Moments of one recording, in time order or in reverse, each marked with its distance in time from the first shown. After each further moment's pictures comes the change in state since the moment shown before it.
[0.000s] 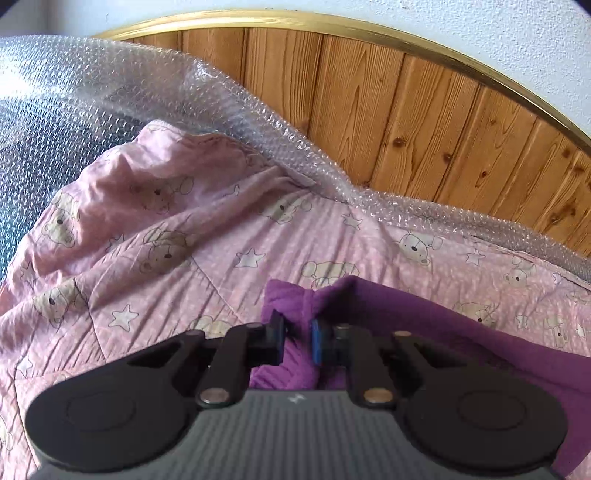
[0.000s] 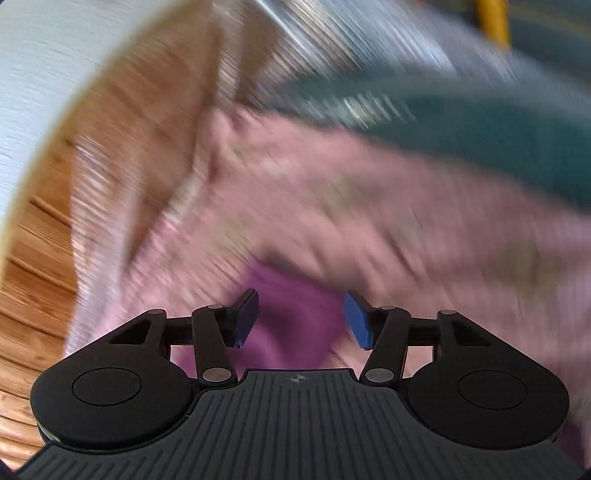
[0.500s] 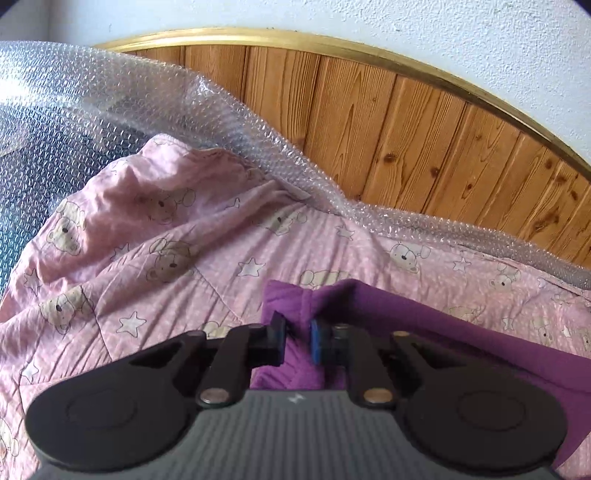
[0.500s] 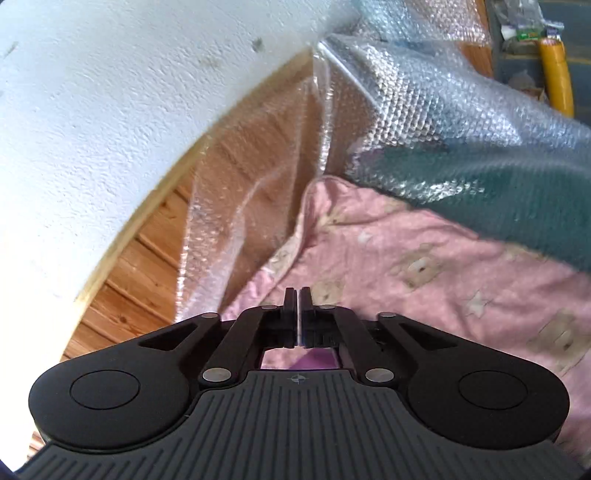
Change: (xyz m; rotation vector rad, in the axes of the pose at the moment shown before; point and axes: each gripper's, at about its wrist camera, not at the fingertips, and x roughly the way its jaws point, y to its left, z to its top) left arm -0.017 0.006 0.001 0.005 -0.038 -0.042; right arm -0.062 0.020 0.033 -0.084 -0.140 0.185
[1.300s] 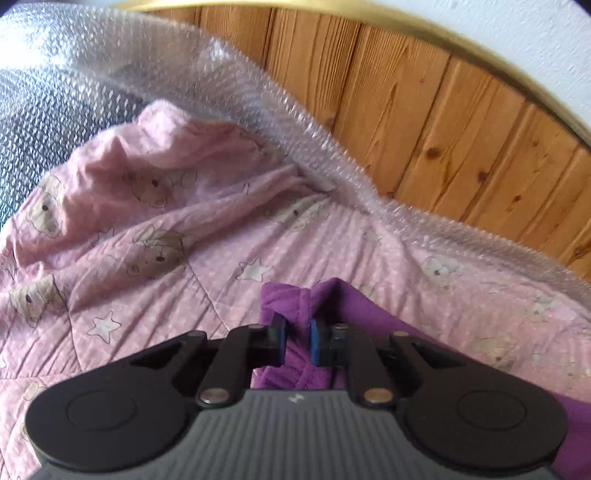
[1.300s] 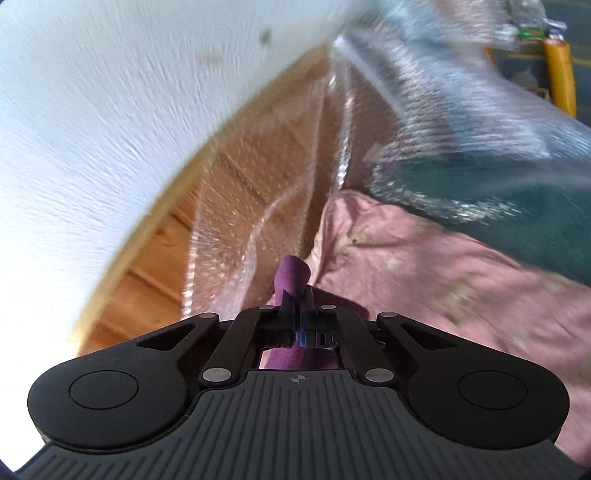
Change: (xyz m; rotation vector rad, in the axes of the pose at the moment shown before) left arm 0.074 0.000 0.020 -0.087 0.080 0.098; right arm 0.088 0.075 0.041 0.003 0.010 -0.076
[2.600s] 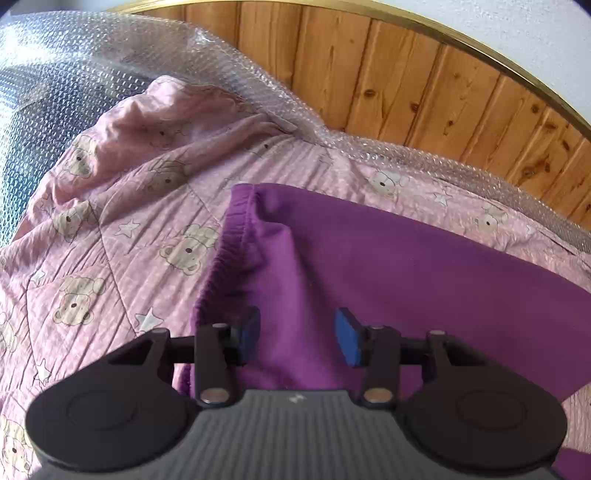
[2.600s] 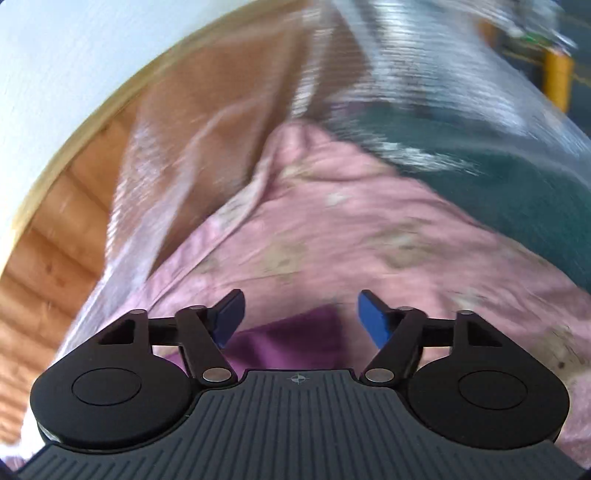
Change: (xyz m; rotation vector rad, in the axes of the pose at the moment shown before) left arm -0.104 -0.021 -0.081 0.060 0.083 -0.029; right arm -0.043 -0.068 -0.060 -0.119 0.083 -0.062
